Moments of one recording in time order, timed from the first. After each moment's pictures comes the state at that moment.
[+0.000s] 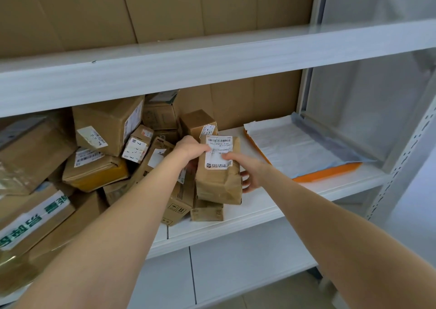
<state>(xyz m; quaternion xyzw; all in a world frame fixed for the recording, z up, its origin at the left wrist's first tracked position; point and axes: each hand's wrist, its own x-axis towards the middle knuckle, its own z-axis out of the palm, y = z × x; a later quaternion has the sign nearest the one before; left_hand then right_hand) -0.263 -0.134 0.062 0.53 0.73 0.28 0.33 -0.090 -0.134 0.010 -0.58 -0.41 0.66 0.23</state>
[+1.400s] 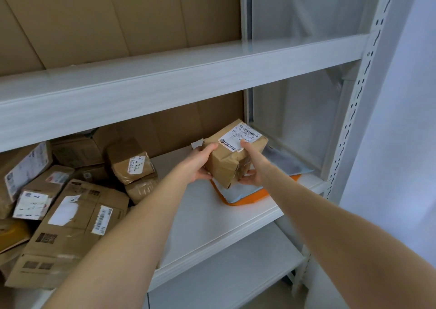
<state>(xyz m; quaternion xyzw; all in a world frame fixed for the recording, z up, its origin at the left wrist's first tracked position) -0.074 -0.053 0.048 0.45 0.60 0.33 0.57 0.088 -0.073 0.022 -0.56 -0.21 0.63 0.50</state>
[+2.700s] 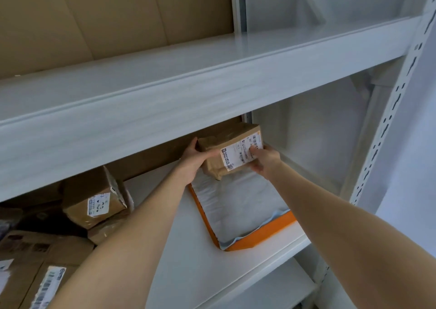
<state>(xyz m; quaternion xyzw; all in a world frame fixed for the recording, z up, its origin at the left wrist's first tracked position) -0.038 0.083 0.029 0.50 0.55 0.41 0.53 0.156 0.063 0.004 -0.55 -0.21 0.57 0.58</state>
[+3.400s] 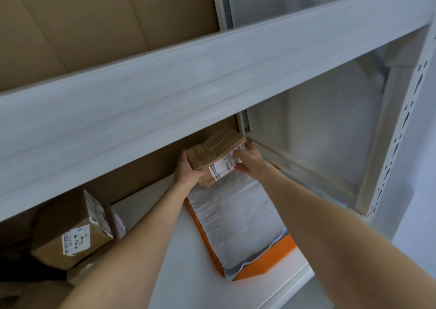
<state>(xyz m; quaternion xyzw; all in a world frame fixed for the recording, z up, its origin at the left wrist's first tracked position) -0.042 0.135 -0.009 0.60 0.64 0.34 0.33 0.137 0.131 -0.020 -0.50 -0.31 0.59 0.55</state>
